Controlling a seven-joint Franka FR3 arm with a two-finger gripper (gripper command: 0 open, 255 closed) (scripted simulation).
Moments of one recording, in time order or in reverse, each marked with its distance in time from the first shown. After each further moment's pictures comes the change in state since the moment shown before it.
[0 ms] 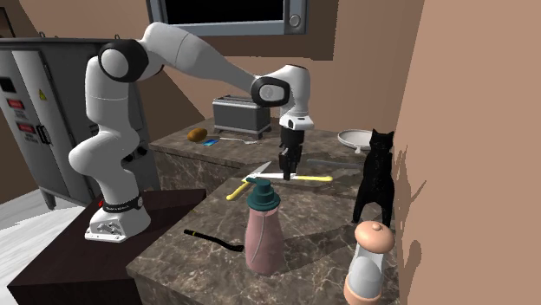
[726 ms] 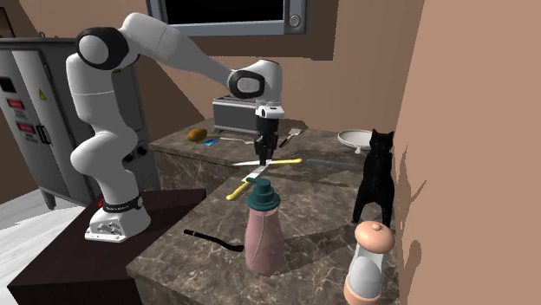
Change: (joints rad) arm 0.080 -0.238 0.067 -0.289 0.020 0.033 0.146
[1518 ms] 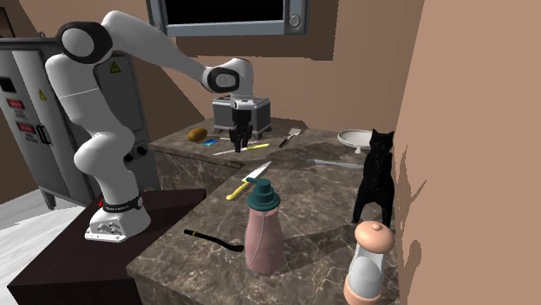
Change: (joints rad) arm 0.127 -0.214 0.134 -0.236 0.078 0.002 0.220
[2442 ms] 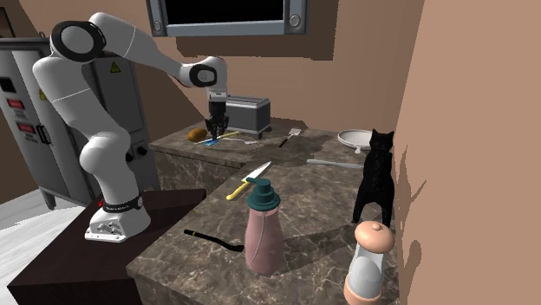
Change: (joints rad) arm 0.168 -0.106 0.205 -0.074 0.130 -0.040 0.296
